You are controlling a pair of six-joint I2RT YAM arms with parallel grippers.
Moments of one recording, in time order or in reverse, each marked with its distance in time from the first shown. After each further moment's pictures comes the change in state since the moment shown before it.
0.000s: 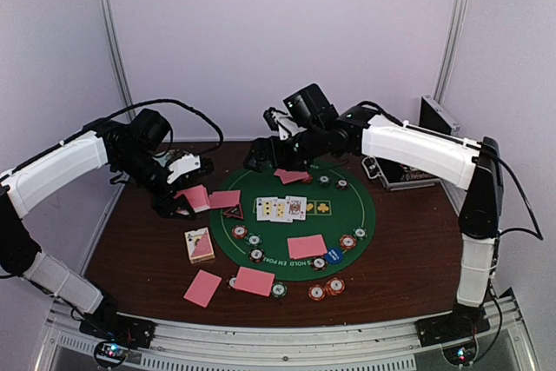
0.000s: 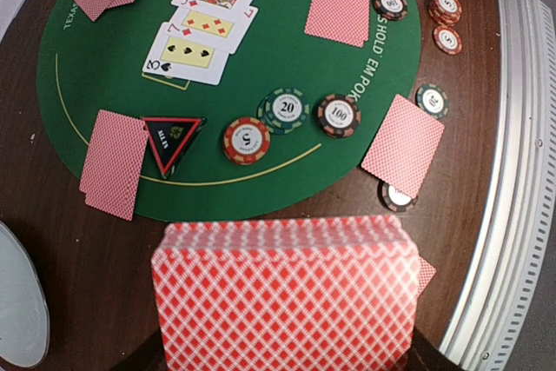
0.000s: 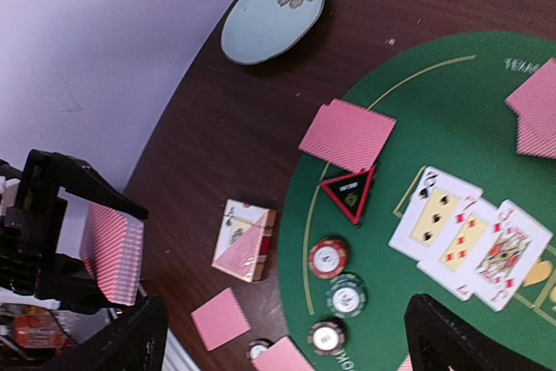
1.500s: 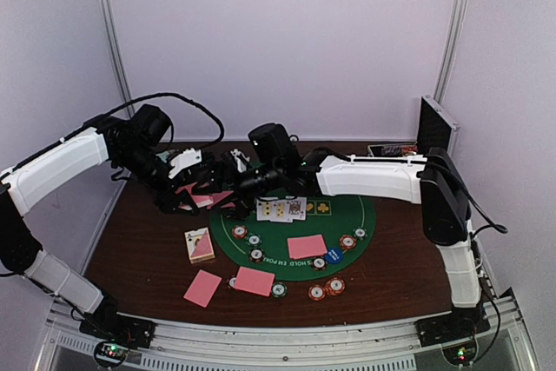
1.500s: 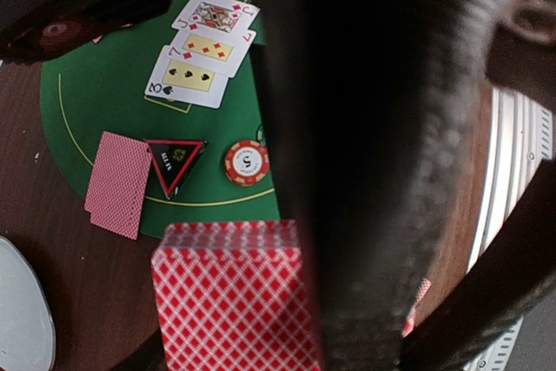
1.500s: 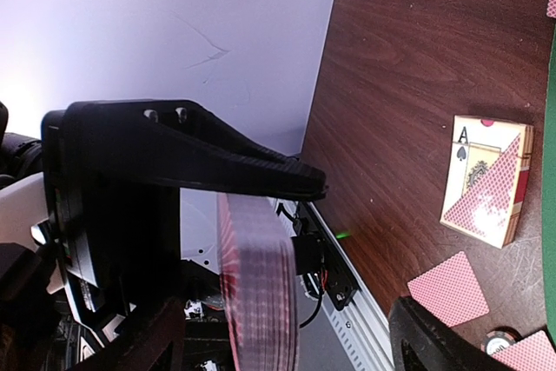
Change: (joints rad) left arm 0.000 0.016 0.035 0.006 0.039 -0.008; right arm 0.116 0.211 -0.058 0.534 -0.494 0.675
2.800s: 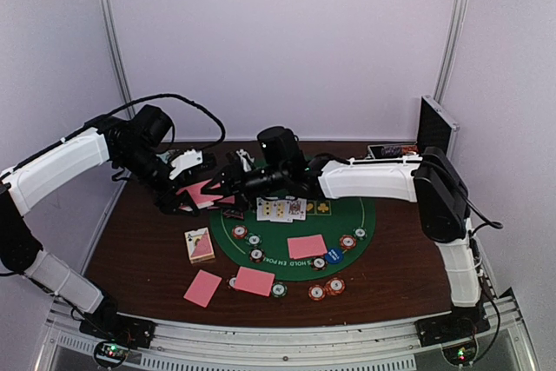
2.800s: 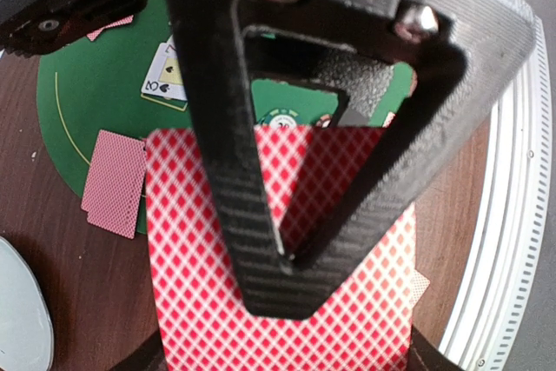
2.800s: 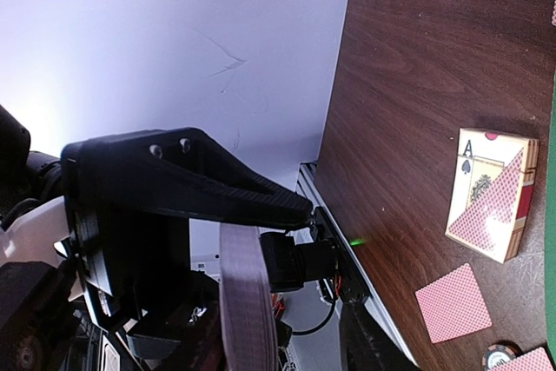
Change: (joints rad) left arm -0.003 0.002 0.000 -0.003 -0.005 0.000; right arm -0.038 0.017 -0.072 0.176 -0.043 0.082
